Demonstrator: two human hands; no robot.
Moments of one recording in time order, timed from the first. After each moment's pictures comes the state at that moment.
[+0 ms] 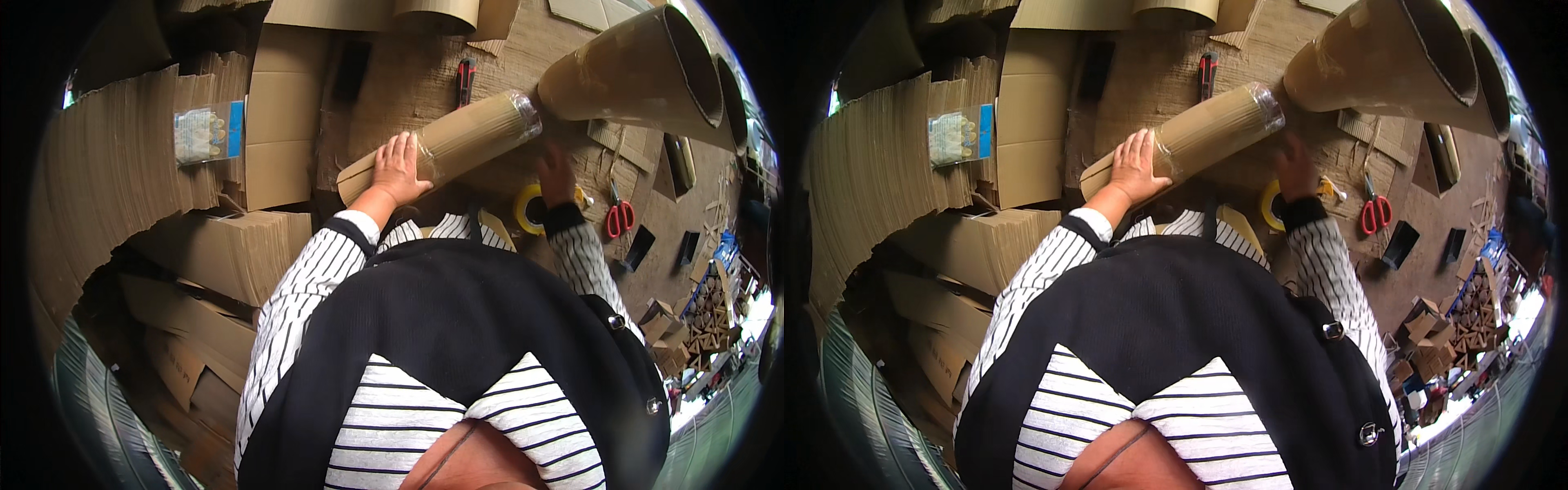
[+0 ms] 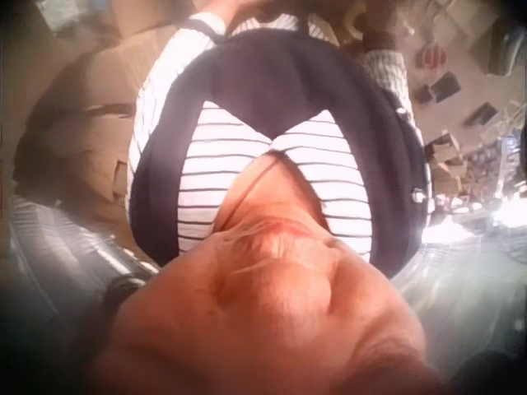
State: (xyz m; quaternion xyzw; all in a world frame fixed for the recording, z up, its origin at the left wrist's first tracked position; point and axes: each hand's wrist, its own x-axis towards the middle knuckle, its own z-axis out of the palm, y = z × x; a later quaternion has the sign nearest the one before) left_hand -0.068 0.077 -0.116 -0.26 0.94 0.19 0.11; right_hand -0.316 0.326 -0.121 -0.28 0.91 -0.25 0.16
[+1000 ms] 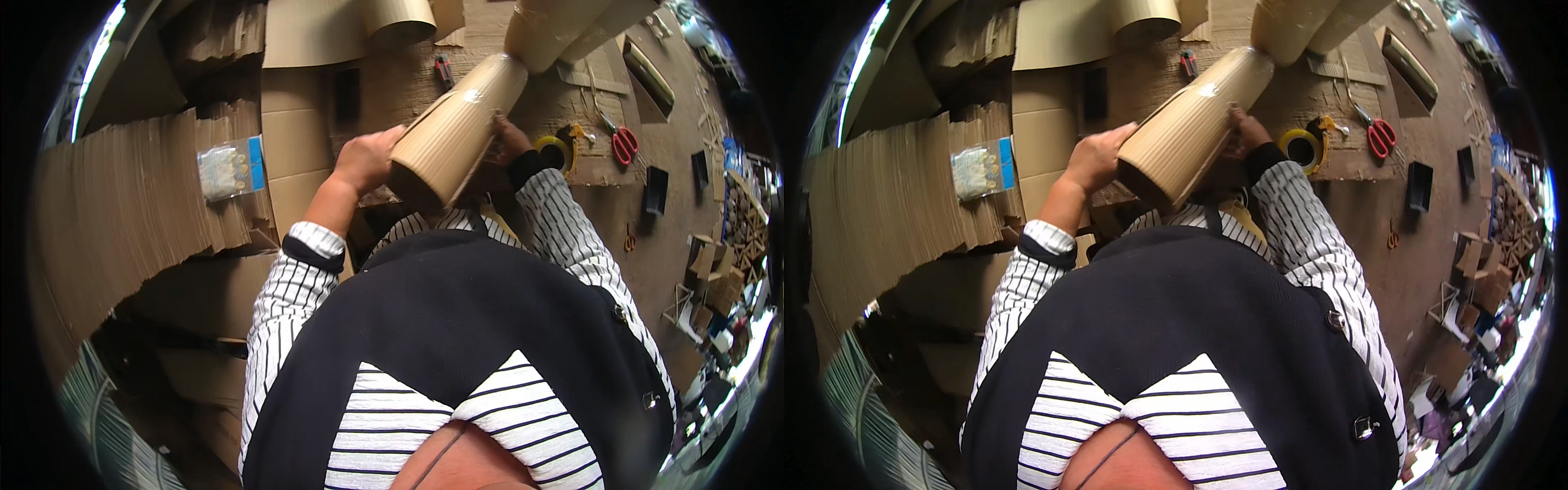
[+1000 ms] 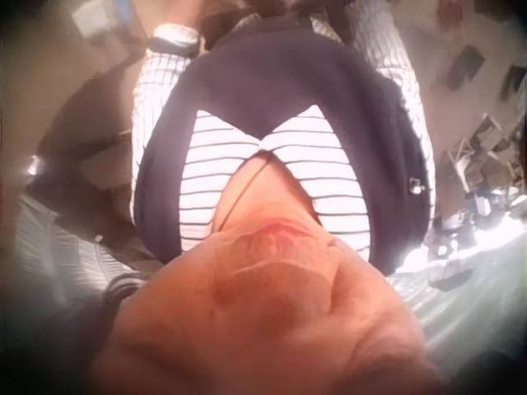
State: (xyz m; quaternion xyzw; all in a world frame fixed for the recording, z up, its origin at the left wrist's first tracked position) left_hand -0.026 0.005 0.023 -0.04 0.97 0.23 0.05; right_hand -0.206 0.257 -0.112 0.19 0.55 -0.66 0.47
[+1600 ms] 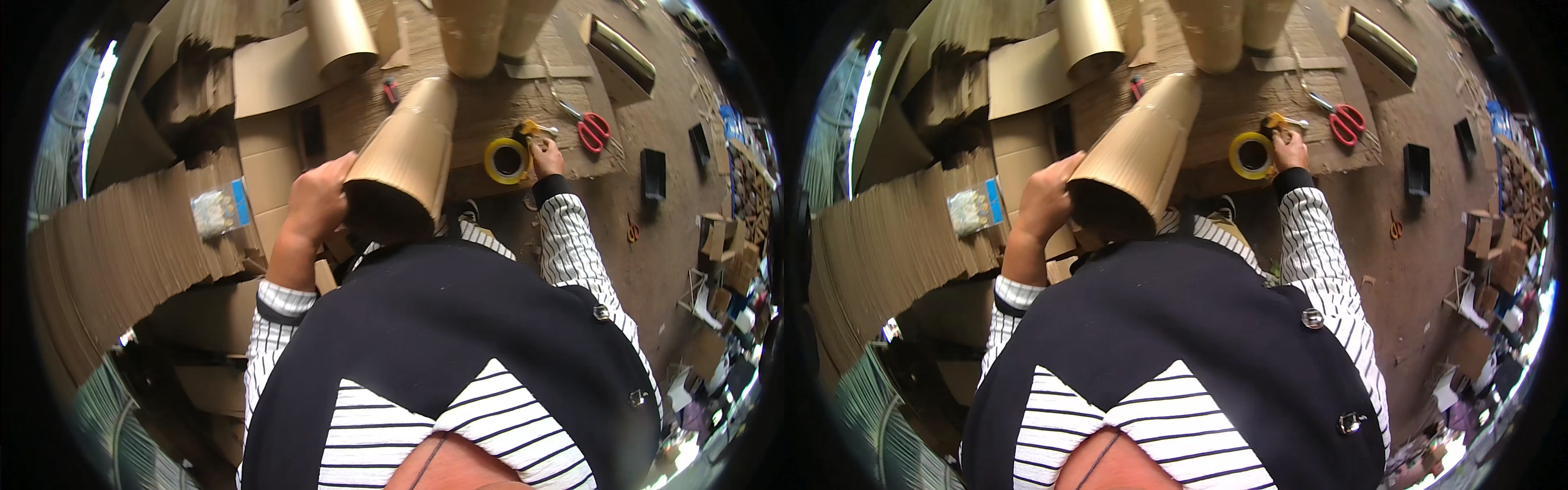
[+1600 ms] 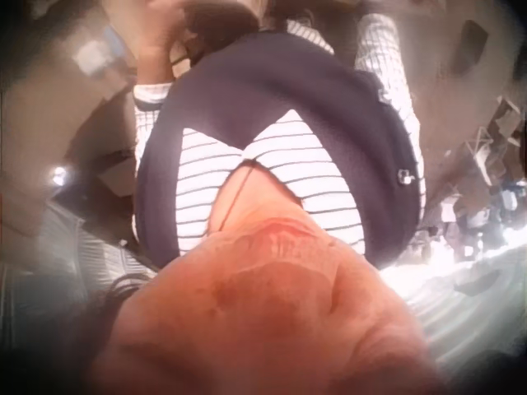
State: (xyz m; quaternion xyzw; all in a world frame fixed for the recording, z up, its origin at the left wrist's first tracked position) left_hand -0.050 0.080 0.117 -0.03 0.98 0.17 -0.01; right_hand -0.272 0.447 -0.141 0.07 0.94 -0.31 0.11
